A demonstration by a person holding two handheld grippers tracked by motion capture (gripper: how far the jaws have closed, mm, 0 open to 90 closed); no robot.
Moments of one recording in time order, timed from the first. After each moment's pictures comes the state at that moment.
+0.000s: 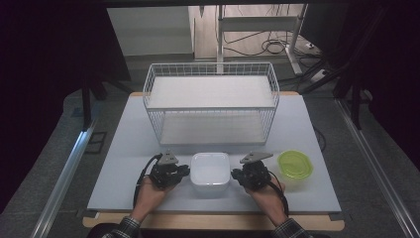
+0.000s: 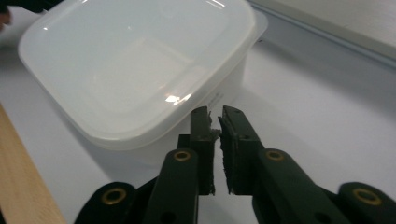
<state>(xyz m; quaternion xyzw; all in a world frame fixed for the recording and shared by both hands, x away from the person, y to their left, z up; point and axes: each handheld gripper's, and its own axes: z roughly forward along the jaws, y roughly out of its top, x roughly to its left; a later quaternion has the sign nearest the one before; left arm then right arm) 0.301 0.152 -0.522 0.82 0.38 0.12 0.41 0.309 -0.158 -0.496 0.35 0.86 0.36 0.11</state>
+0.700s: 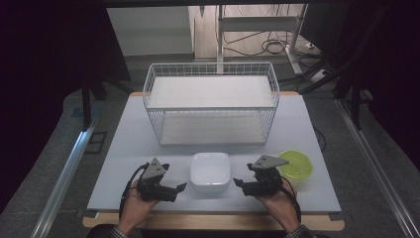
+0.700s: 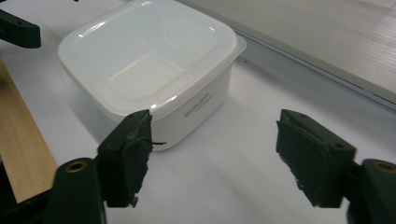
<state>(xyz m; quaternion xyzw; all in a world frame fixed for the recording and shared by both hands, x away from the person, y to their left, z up) 0.258 0.172 -0.513 0.81 0.36 0.16 0.43 0.291 -0.185 -0.484 0.32 0.84 0.41 0.14</state>
